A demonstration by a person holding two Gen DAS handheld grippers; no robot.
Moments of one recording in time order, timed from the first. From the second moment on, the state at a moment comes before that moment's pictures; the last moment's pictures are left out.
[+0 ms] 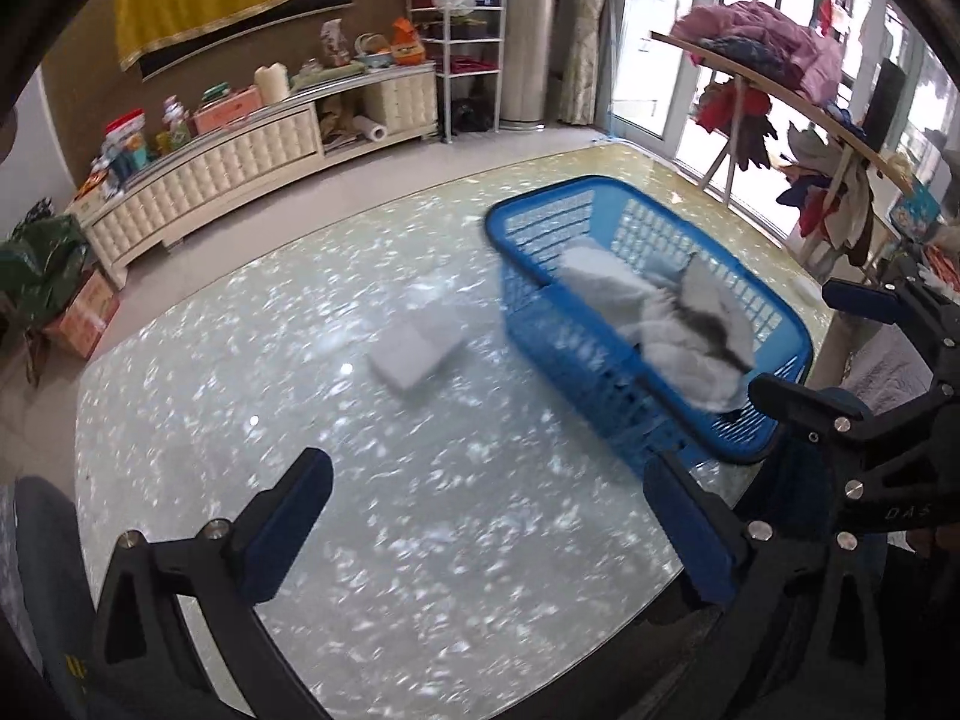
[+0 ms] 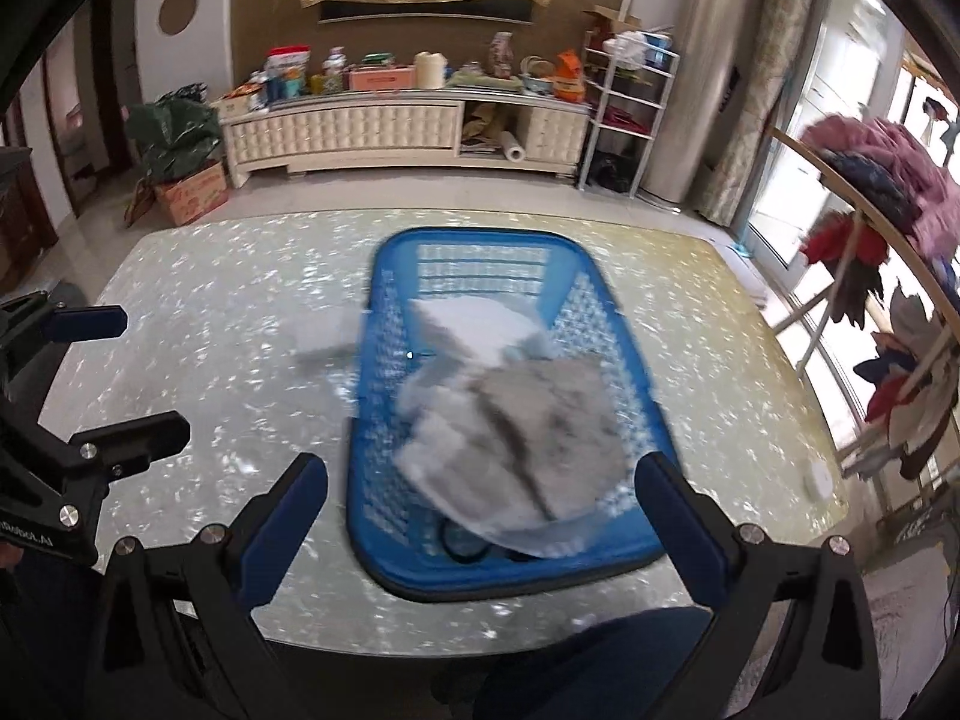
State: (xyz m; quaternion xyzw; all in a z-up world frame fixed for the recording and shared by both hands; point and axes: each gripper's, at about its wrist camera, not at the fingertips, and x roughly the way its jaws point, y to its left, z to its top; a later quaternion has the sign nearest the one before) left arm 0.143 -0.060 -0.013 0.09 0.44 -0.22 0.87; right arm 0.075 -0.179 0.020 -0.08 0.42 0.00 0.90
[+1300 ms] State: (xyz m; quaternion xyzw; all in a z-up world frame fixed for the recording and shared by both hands) left arm 0.219 0.111 -0.118 -0.02 0.50 -0.10 0.86; right arm 0.197 -0.039 -0.068 -0.15 0.50 0.10 0.85
